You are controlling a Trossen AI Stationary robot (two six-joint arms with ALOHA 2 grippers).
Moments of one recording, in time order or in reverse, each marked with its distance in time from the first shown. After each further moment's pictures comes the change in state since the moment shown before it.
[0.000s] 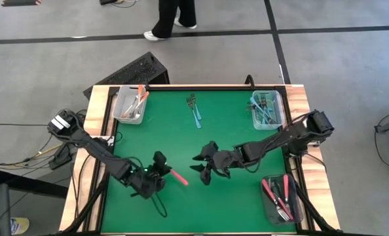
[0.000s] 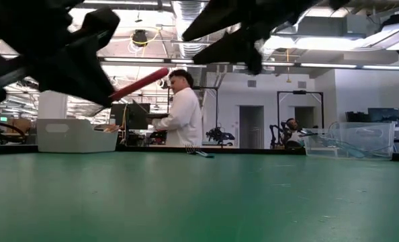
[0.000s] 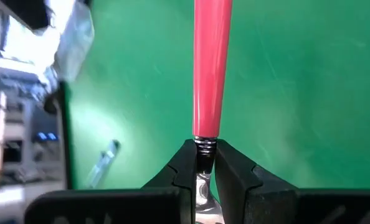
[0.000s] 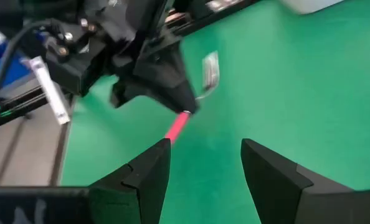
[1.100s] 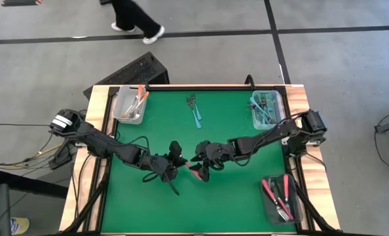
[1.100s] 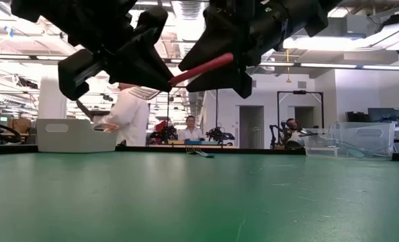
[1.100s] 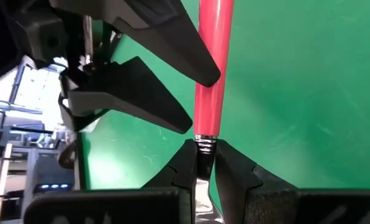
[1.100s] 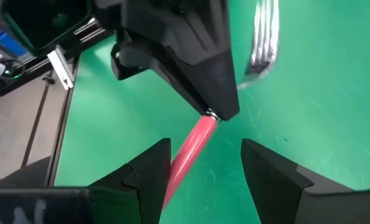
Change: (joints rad) left arm 0.268 -0.002 0.005 0.348 0.281 0.423; right arm -0.096 0.067 0.002 -0.018 -0.271 -0.021
